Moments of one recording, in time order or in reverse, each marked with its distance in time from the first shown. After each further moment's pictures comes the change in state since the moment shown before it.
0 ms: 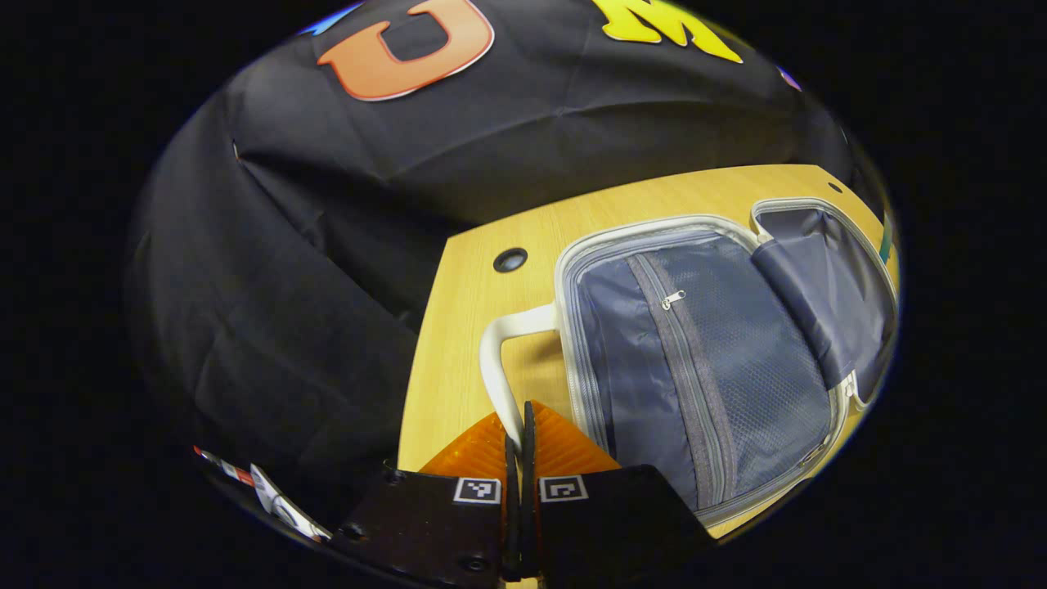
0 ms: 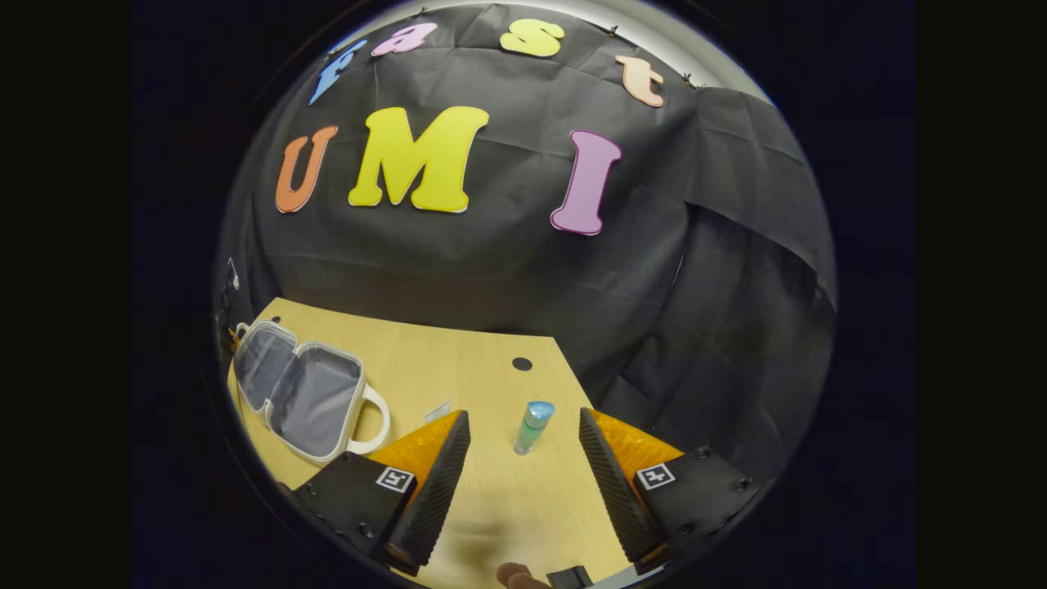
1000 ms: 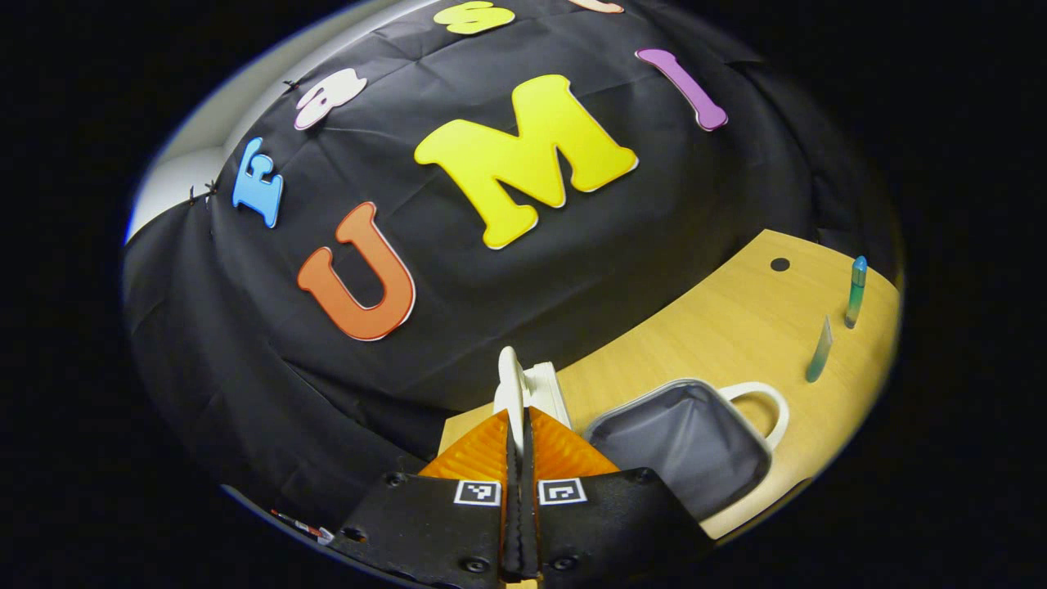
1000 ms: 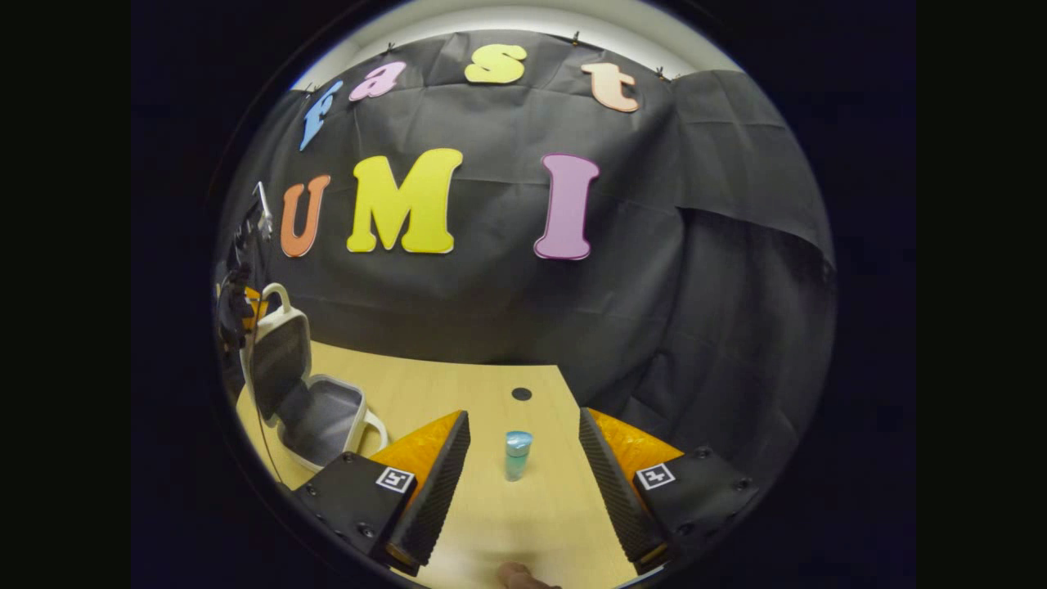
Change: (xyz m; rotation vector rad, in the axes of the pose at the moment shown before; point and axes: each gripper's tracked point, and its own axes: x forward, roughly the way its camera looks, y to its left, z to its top) left arm -0.206 -0.163 0.223 0.274 -0.453 0.152; right arm 0.003 -0.043 0.030 0.088 -0.127 0.114
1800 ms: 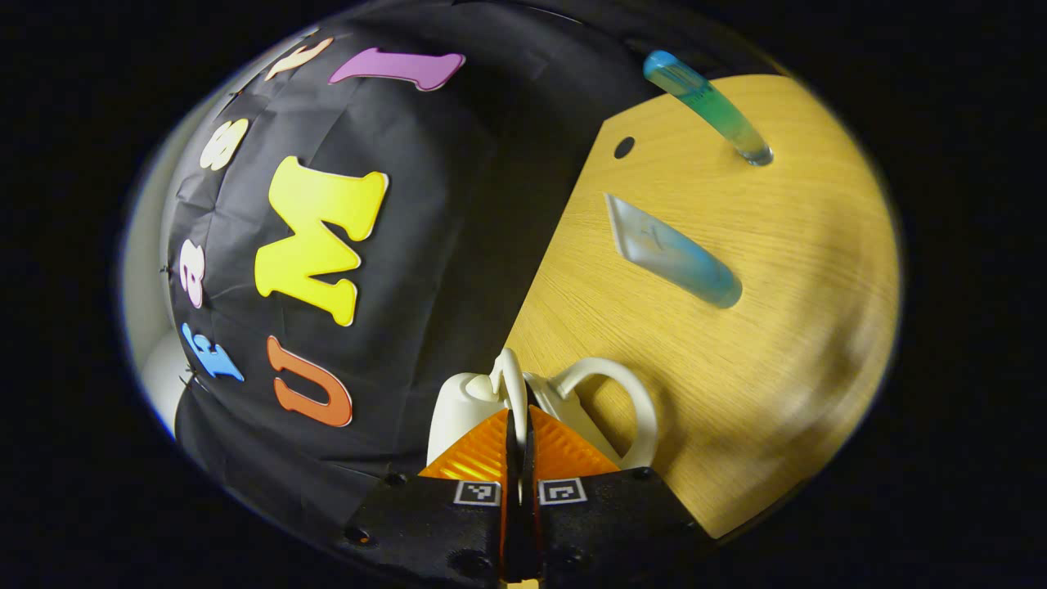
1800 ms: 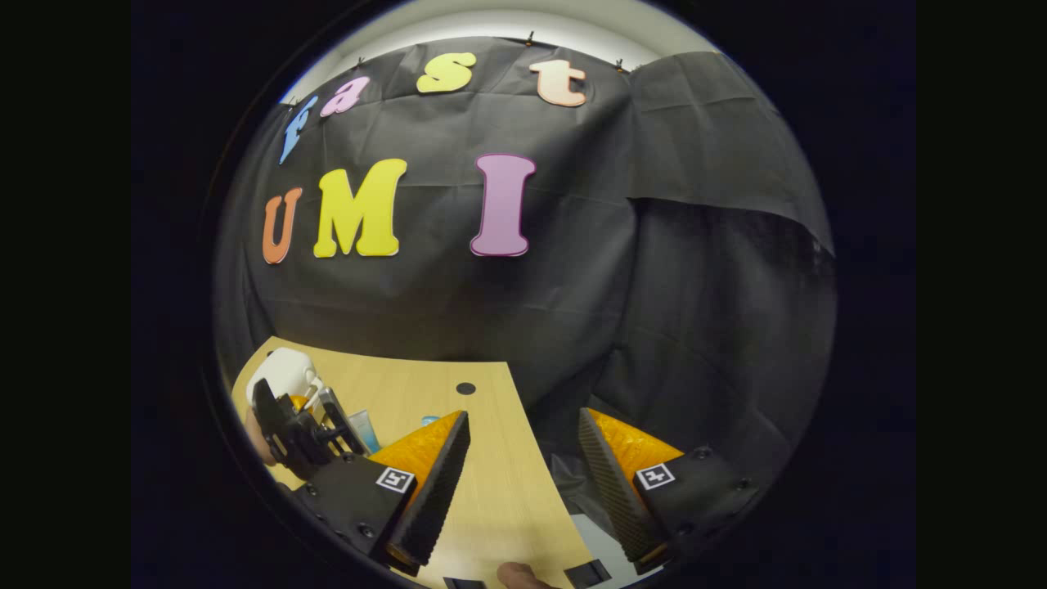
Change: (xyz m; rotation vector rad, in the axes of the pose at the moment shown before) left arm 0.002 -0.258 -0.011 0.520 0.031 0.012; right arm -0.017 -0.144 -0.011 0.030 -0.023 -0.075
